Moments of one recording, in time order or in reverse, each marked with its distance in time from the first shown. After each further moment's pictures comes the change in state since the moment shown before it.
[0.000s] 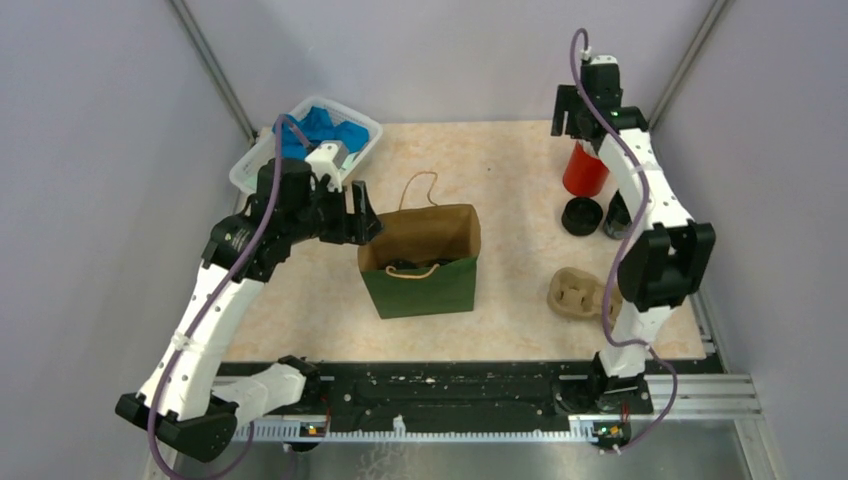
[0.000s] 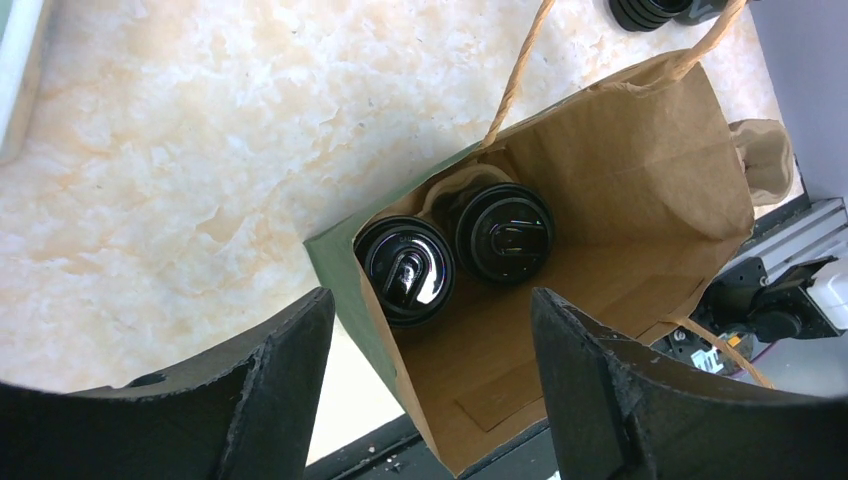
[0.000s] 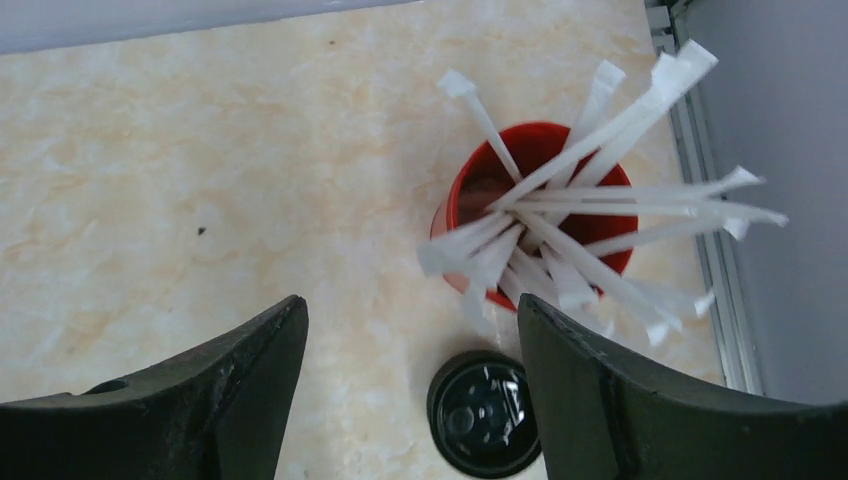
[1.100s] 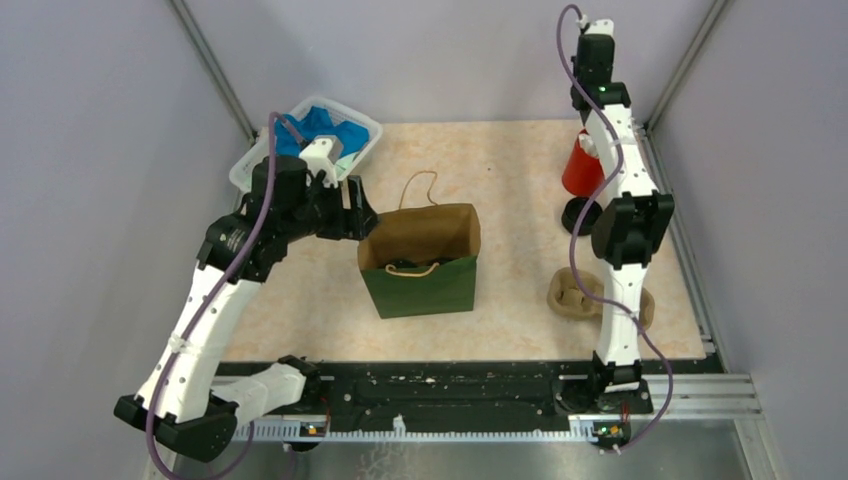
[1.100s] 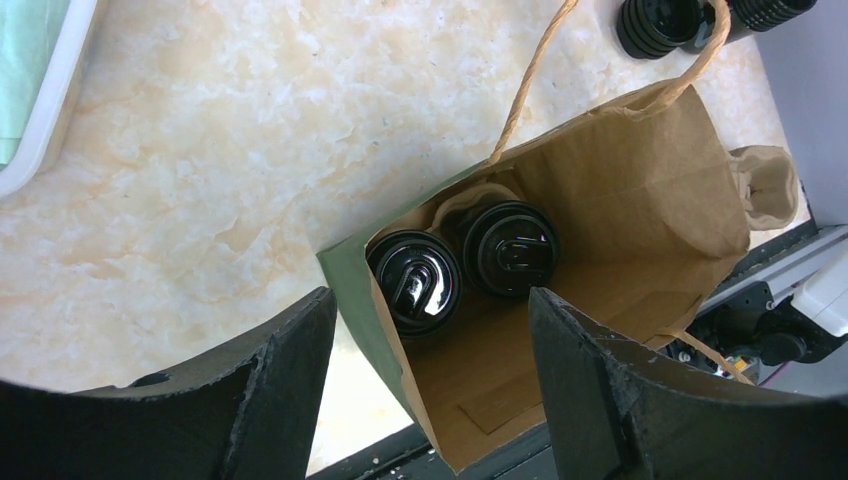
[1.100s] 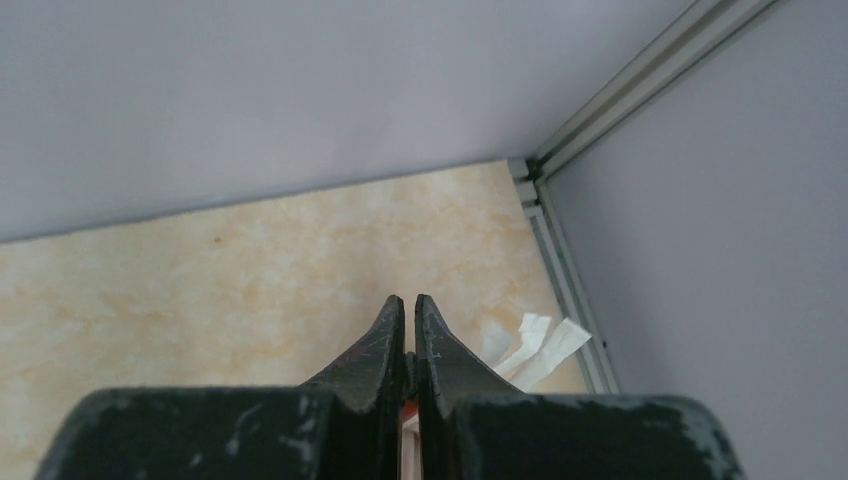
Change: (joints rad) left arm 0.000 -0.005 0.031 0.001 -0.042 0.013; right arm -0.048 0.494 0.555 0.084 0.201 -0.223
